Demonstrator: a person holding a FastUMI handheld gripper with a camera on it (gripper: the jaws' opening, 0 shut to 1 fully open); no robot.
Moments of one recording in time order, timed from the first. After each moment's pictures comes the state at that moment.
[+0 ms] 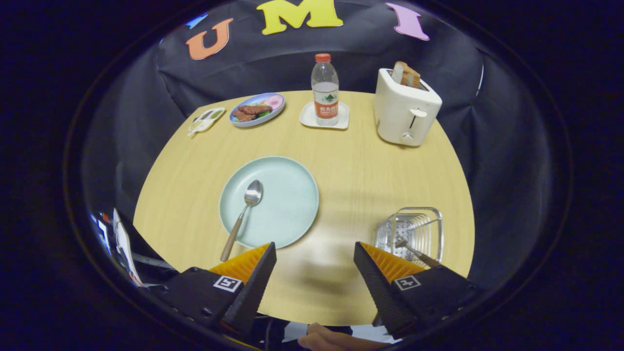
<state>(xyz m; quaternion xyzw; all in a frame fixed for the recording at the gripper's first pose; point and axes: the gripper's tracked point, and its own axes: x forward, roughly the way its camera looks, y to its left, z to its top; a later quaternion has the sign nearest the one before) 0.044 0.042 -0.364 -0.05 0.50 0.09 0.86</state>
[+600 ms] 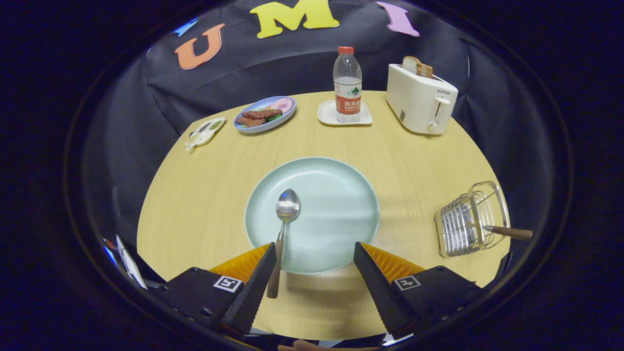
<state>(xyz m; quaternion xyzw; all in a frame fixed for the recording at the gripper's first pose) 0.053 0.137 -0.417 0.01 0.46 0.05 0.89</state>
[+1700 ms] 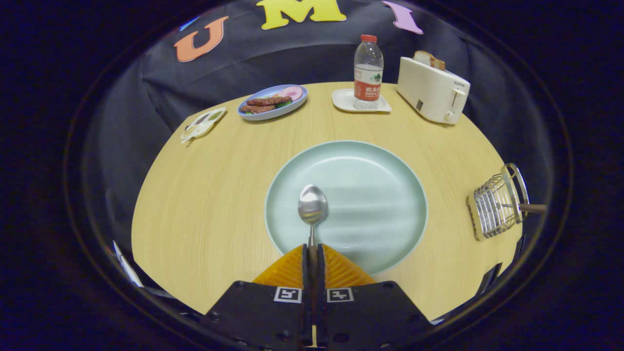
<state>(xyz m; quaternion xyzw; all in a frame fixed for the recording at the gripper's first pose) 0.049 0.184 -0.448 -0.01 0.47 0.04 0.88</state>
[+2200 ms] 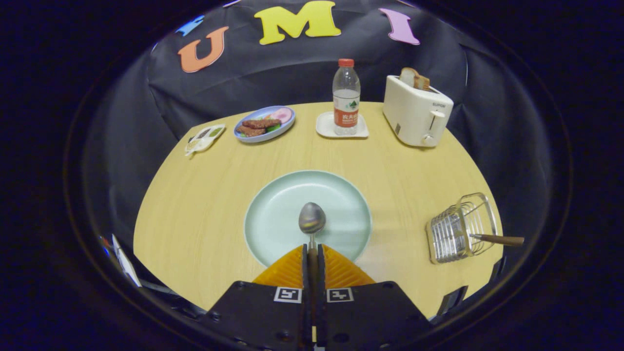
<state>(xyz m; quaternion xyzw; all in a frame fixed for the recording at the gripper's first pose) 0.059 0.110 -0.386 -0.02 0.43 0.05 0.90</state>
